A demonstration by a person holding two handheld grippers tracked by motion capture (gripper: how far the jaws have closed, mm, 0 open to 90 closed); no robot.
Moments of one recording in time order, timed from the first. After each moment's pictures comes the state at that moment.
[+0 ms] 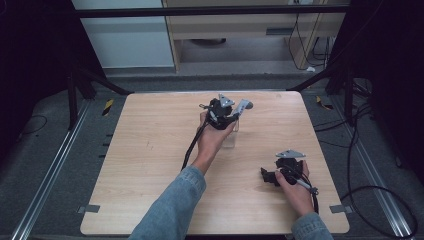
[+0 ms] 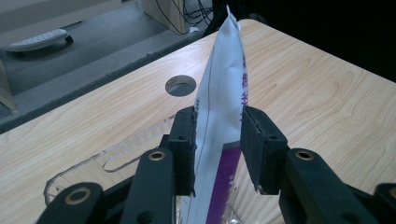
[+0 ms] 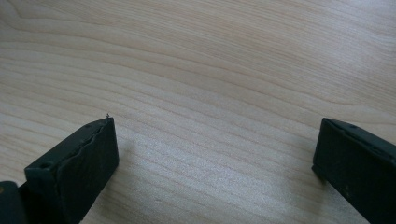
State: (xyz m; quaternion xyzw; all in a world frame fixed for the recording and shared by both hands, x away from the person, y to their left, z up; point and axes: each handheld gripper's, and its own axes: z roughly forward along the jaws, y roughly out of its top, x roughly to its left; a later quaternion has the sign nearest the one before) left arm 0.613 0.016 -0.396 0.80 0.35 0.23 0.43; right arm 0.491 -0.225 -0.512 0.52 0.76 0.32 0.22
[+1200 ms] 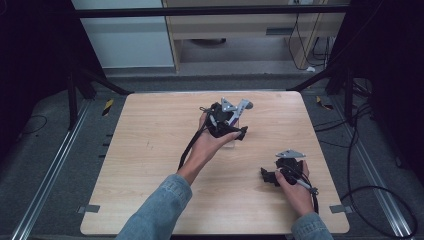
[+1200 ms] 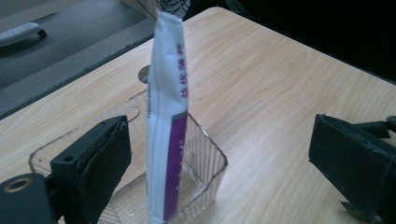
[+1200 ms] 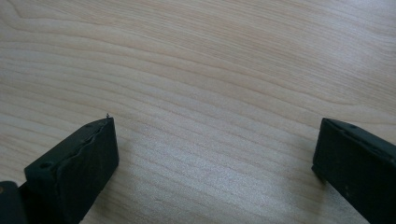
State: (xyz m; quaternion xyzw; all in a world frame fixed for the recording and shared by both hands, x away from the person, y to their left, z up) left arm 0.575 0.017 -0.374 0.83 0.32 0.19 0.42; right arm 0.491 -0.224 -0.512 0.52 0.76 0.32 0.22
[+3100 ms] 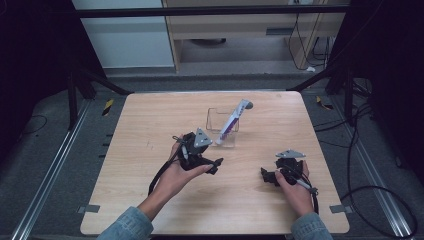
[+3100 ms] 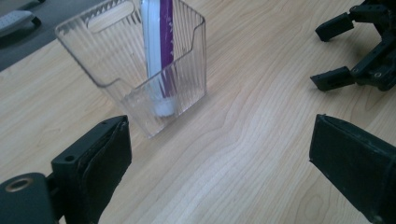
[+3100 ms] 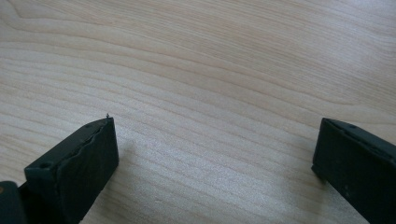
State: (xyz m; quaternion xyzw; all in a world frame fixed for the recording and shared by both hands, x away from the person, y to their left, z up) left arm 0.494 0.094 -0.399 0.86 0.29 0.19 0.38; right arm 0.491 -0.224 -0.512 0.52 0.76 0.32 0.22
